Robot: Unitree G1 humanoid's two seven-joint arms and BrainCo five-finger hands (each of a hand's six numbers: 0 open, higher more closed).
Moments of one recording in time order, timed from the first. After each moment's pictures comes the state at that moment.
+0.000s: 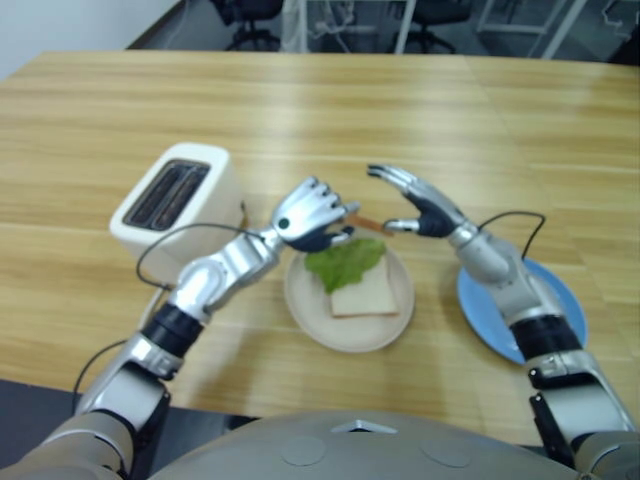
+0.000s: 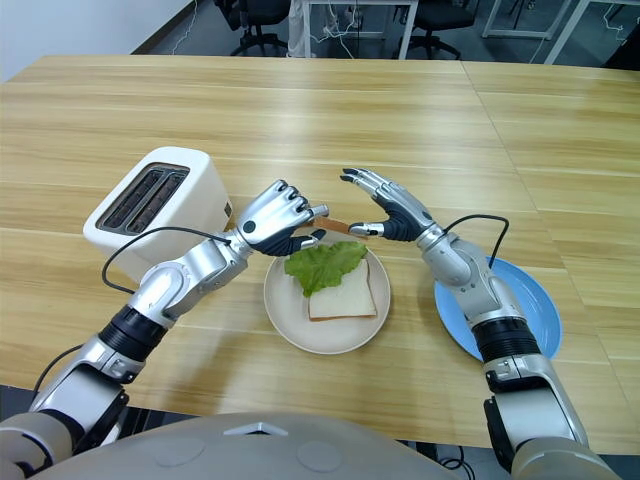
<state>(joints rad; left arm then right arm) -0.39 0.41 -0.49 0.04 1.18 -0.41 0.34 -0.28 -0.54 0.11 0.33 -0.43 -0.71 0.10</state>
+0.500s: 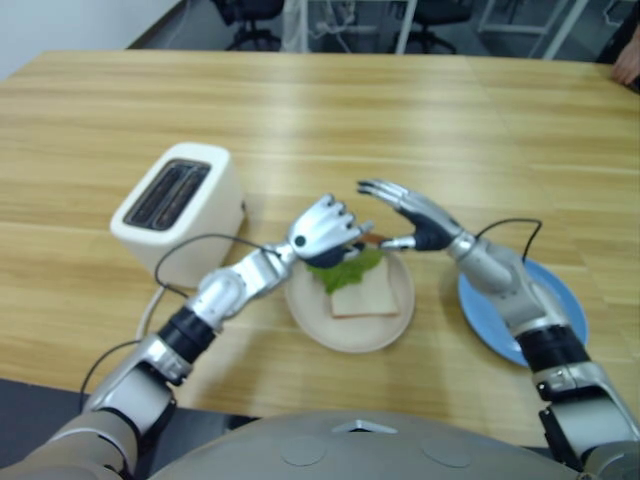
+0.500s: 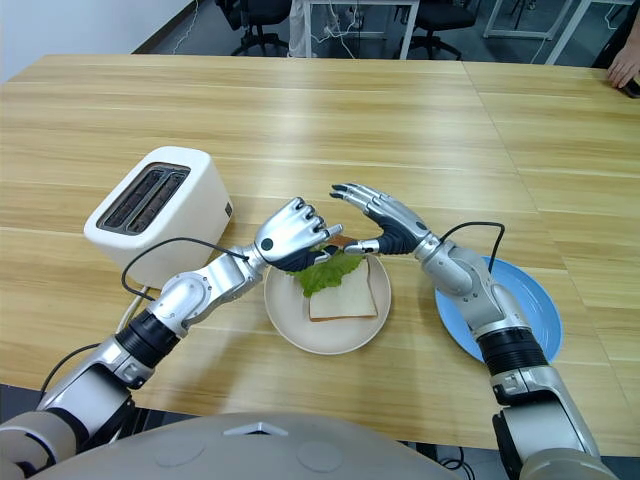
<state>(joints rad) -0.38 0.37 -0.63 0.10 1.30 -0.33 0.47 -0.20 -0.59 0.15 0.23 -0.42 -0.72 0.19</state>
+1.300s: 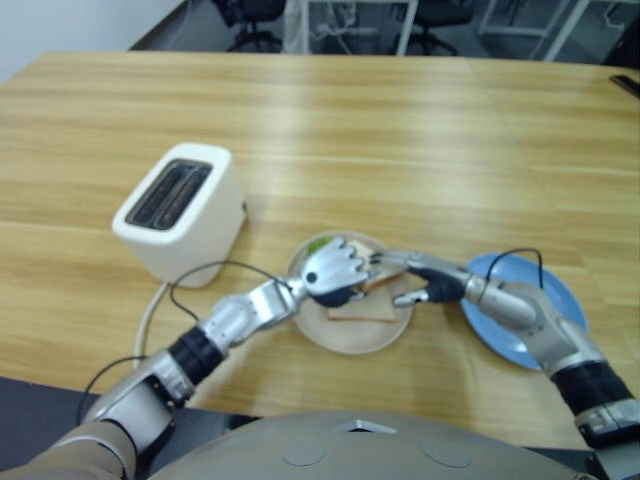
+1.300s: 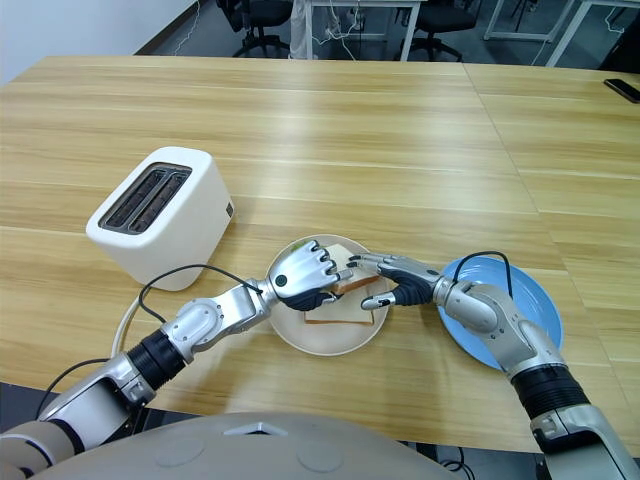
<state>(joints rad) -0.32 0.37 -0.76 0.18 1.26 -0.36 0.46 -0.03 -0.72 0.19 0.21 -0.40 -0.65 0.45</state>
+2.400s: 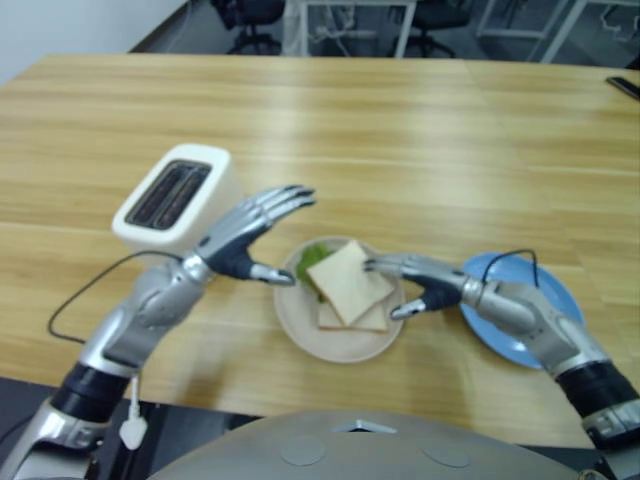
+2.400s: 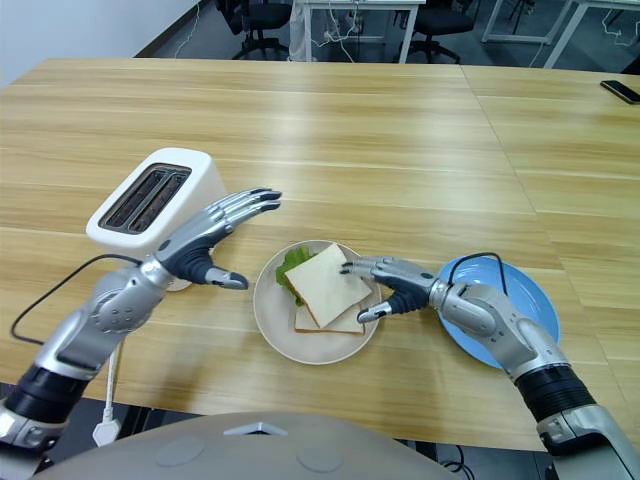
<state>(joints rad) 0.02 0.70 -0.16 -0.25 0.33 -0.55 -0.13 -0.02 -0.76 0.15 0.13 -0.35 -0.72 0.34</state>
